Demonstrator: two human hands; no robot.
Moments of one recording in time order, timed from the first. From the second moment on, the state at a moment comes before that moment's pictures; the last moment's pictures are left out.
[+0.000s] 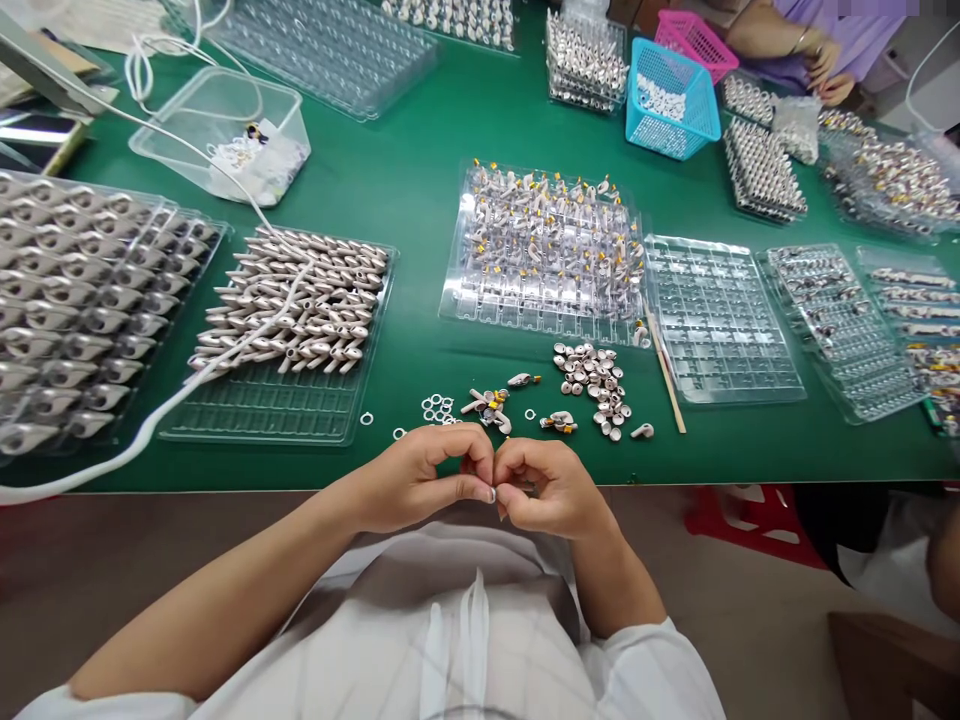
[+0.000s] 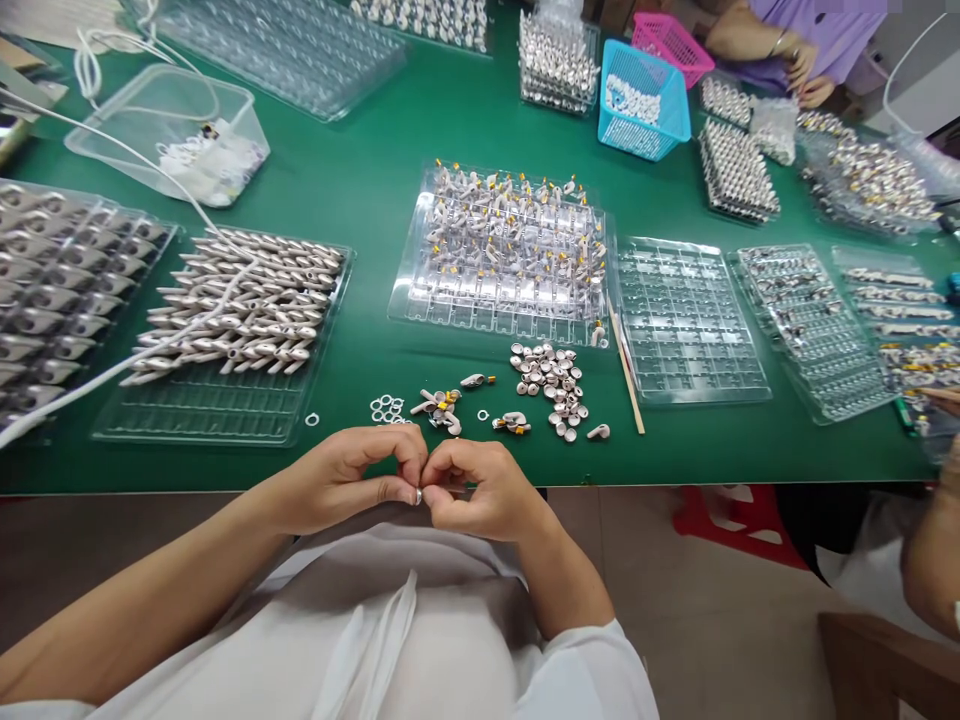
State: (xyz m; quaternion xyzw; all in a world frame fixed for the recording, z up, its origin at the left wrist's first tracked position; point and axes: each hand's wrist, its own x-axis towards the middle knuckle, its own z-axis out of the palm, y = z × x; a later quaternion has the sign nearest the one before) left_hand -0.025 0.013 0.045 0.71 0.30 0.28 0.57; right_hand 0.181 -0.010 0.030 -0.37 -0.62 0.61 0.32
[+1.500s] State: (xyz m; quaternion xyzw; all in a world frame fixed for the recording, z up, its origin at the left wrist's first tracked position) left_hand -0.039 0.002 0.037 0.66 0.32 0.28 0.62; right_hand 0.162 -0.022 0.021 -0.30 -0.74 0.37 0.48
